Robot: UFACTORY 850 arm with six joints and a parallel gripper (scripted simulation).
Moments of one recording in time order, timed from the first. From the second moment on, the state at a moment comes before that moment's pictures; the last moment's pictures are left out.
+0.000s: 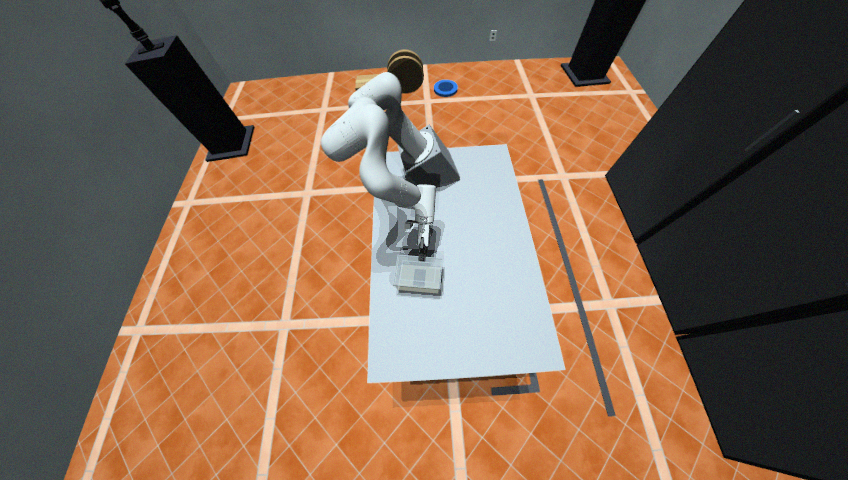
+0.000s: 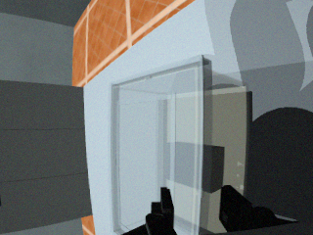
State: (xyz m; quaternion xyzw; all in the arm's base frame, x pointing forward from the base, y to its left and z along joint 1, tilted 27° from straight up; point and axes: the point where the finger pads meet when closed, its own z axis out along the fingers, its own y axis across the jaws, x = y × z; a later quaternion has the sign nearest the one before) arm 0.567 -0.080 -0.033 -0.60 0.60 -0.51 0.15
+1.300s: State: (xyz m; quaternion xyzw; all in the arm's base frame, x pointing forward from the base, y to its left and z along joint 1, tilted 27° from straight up) arm 0.568 -0.080 -0.033 -0.60 0.60 -0.51 0.15
